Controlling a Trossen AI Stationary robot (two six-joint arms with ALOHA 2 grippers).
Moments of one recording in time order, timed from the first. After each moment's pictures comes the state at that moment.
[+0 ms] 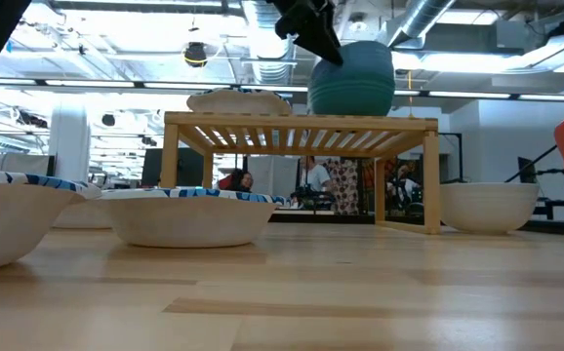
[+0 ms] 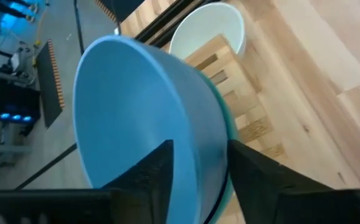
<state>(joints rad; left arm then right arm) 0.17 1.92 1.98 -0.69 -0.18 0.77 0.24 0.90 1.11 -0.25 0.37 0.52</state>
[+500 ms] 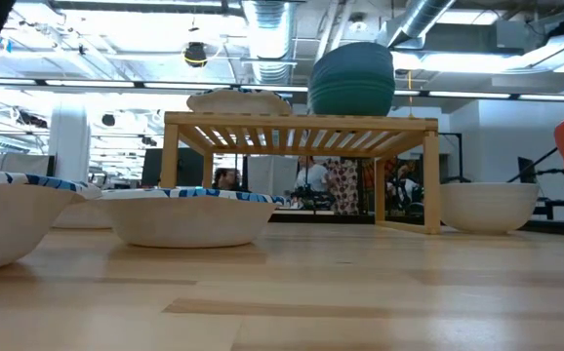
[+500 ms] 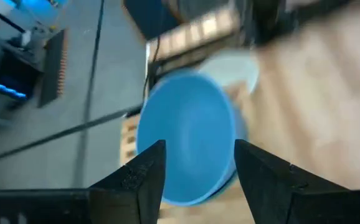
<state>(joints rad) 0.21 1.83 2.22 -0.91 -0.09 0.47 0.19 0.90 1.11 -0.26 0.47 0.49</state>
